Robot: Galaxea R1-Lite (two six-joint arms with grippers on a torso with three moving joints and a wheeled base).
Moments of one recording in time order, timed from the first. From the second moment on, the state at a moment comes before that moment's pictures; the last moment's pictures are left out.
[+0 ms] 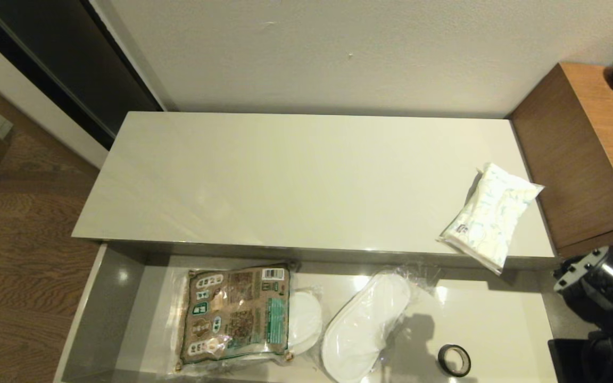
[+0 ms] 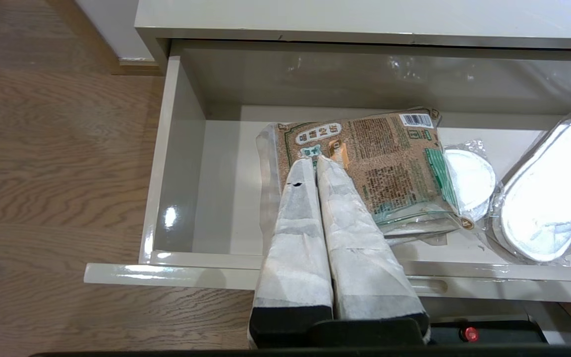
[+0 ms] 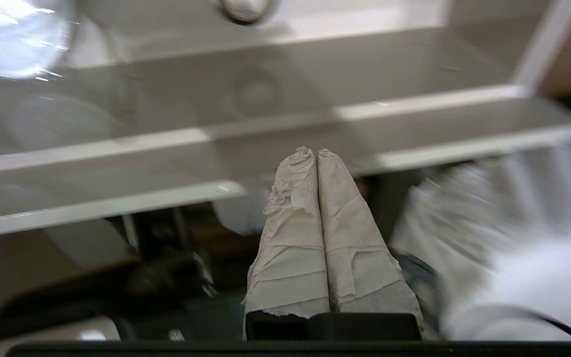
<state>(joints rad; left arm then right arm) 0.00 0.00 0.00 -0.01 -0.01 -0.01 0.61 1.37 -0.69 0.59 -0.44 0.68</state>
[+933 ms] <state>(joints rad) 0.00 0.00 0.00 -0.01 -0.01 -0.01 0.80 1.57 -0.03 -0.24 -0.43 1.03</state>
